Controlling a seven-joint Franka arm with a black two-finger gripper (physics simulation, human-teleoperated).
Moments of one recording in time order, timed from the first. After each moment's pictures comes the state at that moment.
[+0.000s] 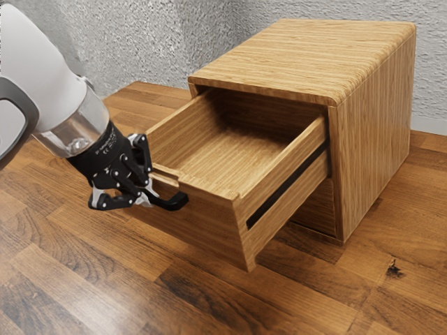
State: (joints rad) arm -0.03 -0.52 -0.02 -2.04 -0.01 1.85 -1.81
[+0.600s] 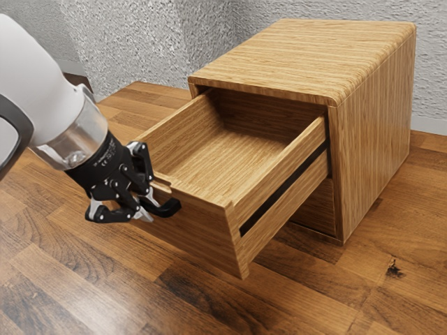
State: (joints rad) arm -0.04 -0.57 -0.06 -2.09 -0.01 1.86 -1.83
